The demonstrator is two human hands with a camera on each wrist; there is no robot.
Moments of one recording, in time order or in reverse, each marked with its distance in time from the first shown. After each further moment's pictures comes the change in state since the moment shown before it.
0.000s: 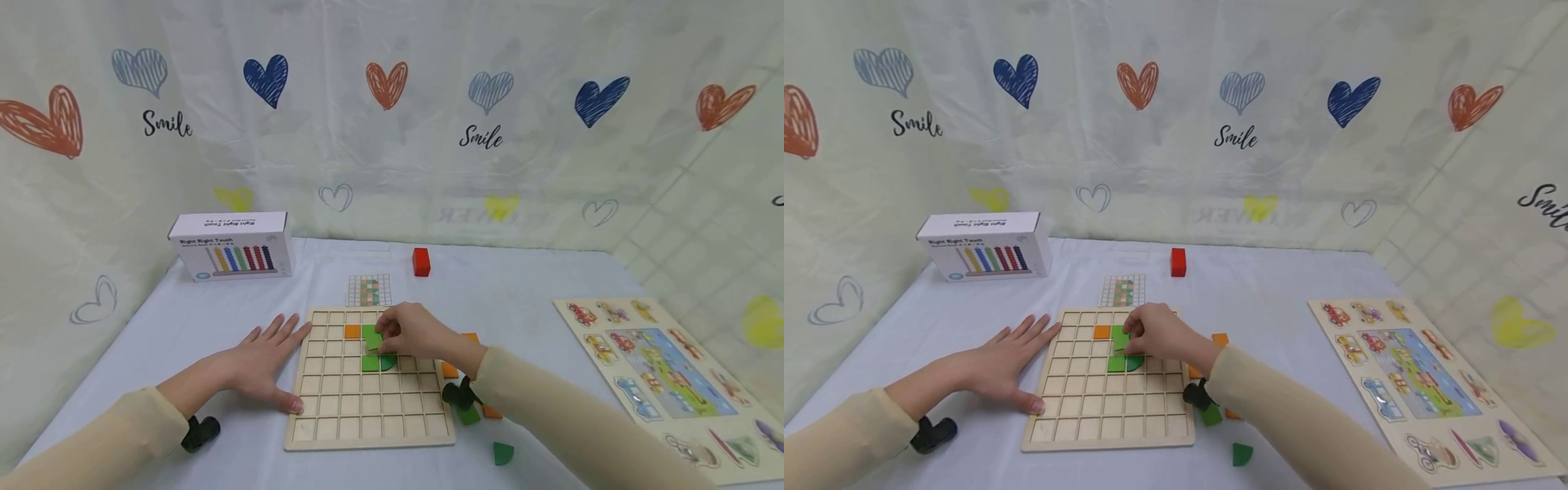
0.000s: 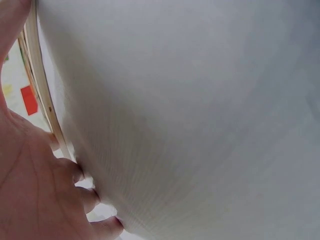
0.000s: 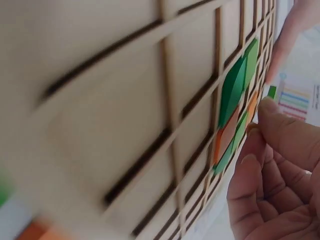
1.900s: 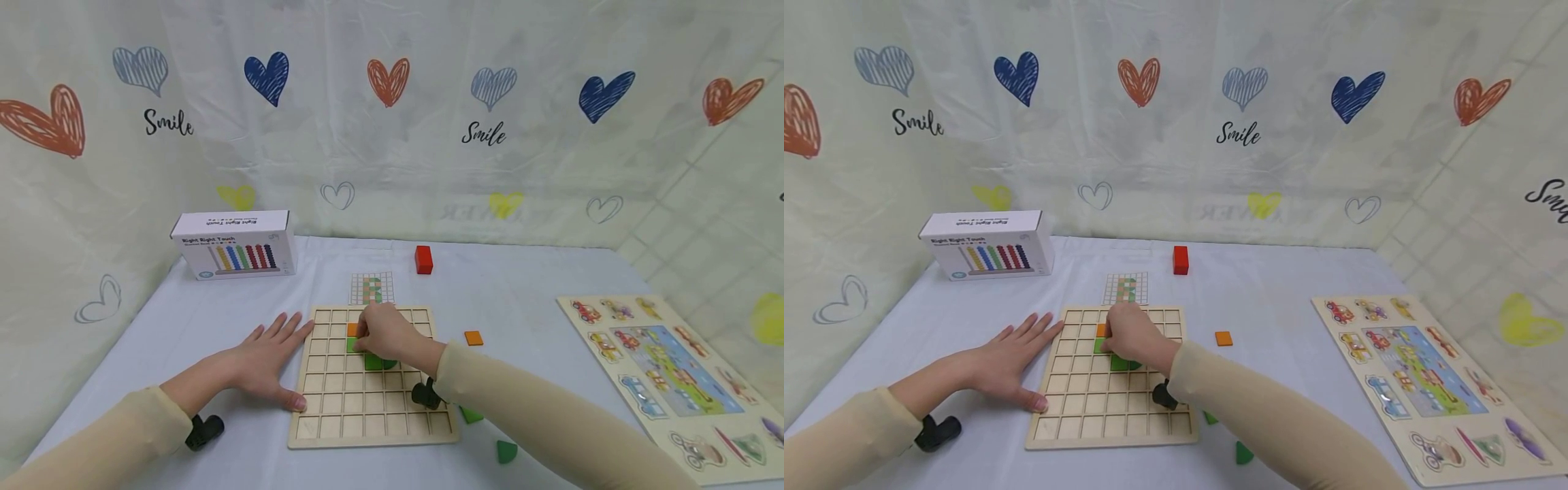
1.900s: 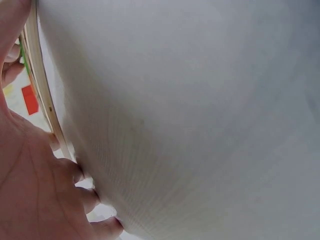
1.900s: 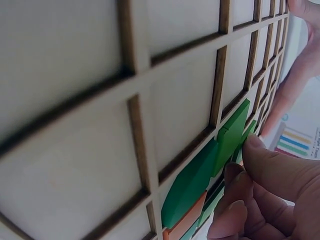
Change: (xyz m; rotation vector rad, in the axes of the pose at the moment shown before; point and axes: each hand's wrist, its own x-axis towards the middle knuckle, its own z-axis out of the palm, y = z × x) left_hand 0.002 -0.002 0.000 -0.002 0.012 0.003; right_hand 0.027 -0.036 0.032 -0.185 0.042 0.053
